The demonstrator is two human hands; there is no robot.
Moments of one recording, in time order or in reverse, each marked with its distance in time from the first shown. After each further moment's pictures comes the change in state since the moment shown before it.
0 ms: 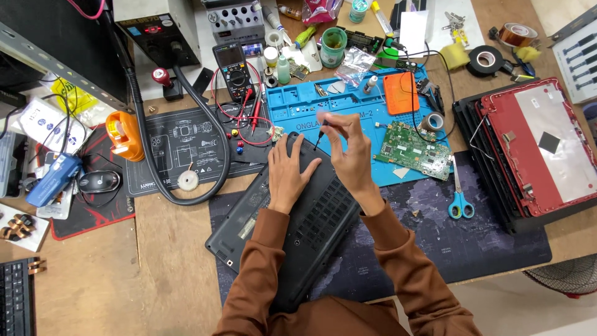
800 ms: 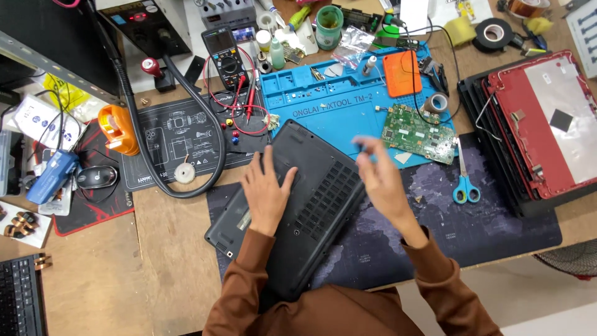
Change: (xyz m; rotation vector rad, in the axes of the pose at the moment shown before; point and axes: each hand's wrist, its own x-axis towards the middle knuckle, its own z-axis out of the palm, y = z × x) left_hand -0.052 -0.004 -0.053 0.213 -0.038 -0.189; right_hand -0.080 -0.005 -0.064 0.075 -0.172 0.577
